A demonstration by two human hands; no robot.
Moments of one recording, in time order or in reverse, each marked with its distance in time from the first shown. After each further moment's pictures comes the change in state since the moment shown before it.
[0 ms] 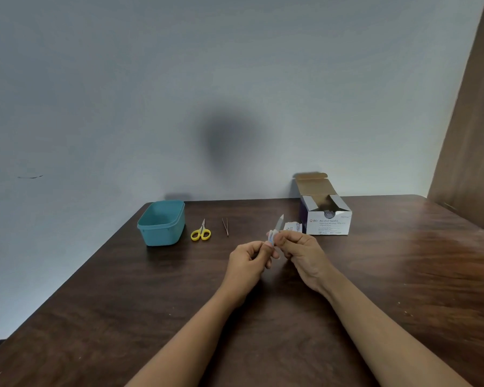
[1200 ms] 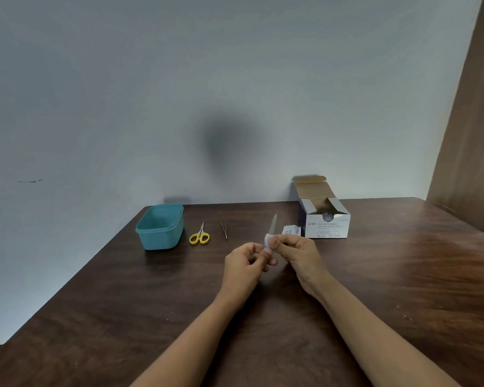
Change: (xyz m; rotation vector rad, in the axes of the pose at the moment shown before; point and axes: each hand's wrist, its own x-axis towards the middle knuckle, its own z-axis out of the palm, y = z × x) left_hand 0.000 -0.001 0.002 0.031 0.079 0.023; right_hand -0.004 -0.003 0.007 -0.144 0.103 -0.037
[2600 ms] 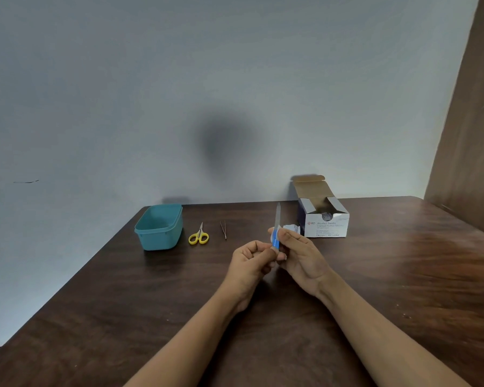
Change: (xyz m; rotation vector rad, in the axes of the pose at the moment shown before) left_hand -0.003 0.018 0.001 -0.540 -0.181 -0.206; right_hand -0.003 -0.009 -0.002 0.391 -0.124 0.171
